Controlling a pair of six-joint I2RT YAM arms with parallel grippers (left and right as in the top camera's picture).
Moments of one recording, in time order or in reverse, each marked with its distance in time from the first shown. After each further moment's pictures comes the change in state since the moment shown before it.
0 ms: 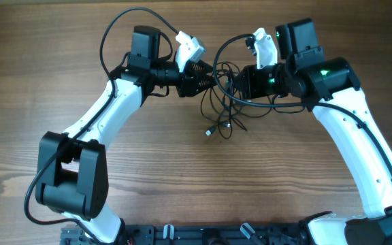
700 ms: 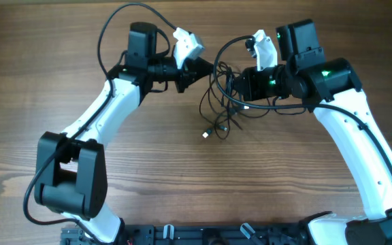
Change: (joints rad) left arm 0.024 0.000 0.000 0.091 -0.002 0.021; right arm 0.000 -0.008 0.000 -0.032 0.030 0.005
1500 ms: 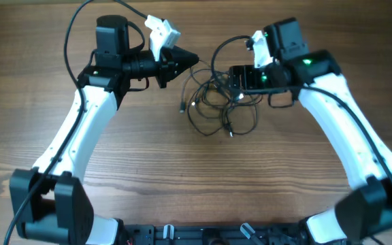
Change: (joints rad) left arm 0.089 -0.184 0.000 -0.101 0.027 -0.121; right arm 0.000 0.158 0.000 0.044 0.192 0.021
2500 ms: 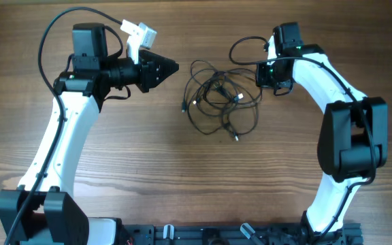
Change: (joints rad) left arm 0.106 -0.069 0.000 -0.267 -0.039 -0.090; right arm -0.177 0.373 0.000 0.218 0.104 -0.015
